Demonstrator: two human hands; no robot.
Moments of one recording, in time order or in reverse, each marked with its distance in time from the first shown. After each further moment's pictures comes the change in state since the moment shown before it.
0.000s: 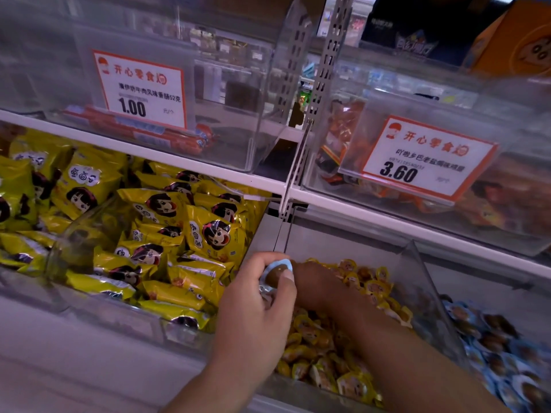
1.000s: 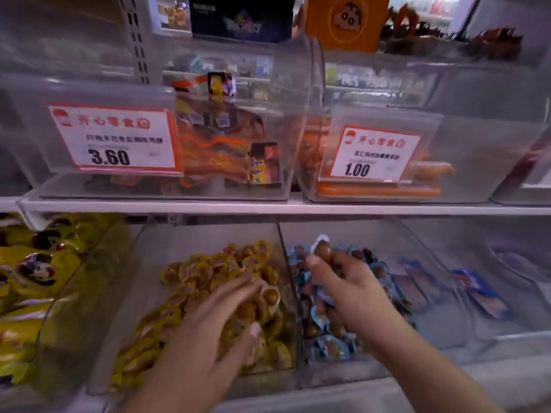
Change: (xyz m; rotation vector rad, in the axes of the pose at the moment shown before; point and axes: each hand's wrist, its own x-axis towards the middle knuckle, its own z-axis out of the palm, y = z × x) left_hand -0.037 -0.004 0.091 0.386 -0.665 0.437; right_hand -0.256 0.099 -0.046 1.377 0.595 0.468
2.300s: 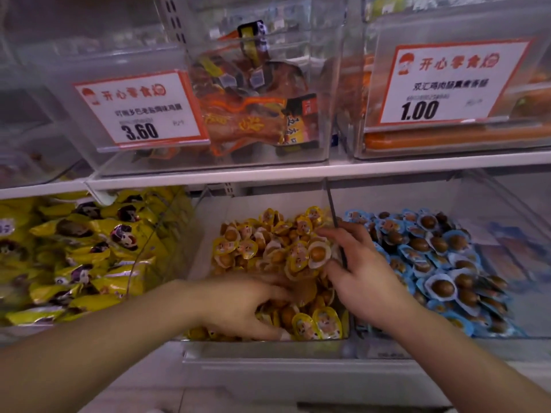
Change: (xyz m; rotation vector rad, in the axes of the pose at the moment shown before) left_hand 0.045 -0.042 -0.025 0.413 -0.882 0.043; right_hand 0.028 0.051 0.036 -0.477 -0.123 -0.329
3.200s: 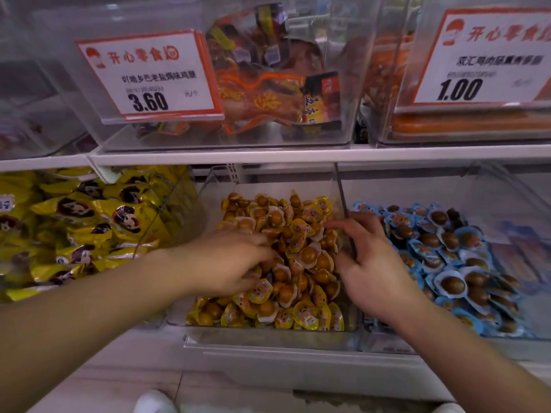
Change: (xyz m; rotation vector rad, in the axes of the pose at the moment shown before) left_hand -0.010 -0.024 -0.020 0.320 0.113 -0.125; right_hand -0.001 -0.008 -0.001 -0.084 -0.003 0.006
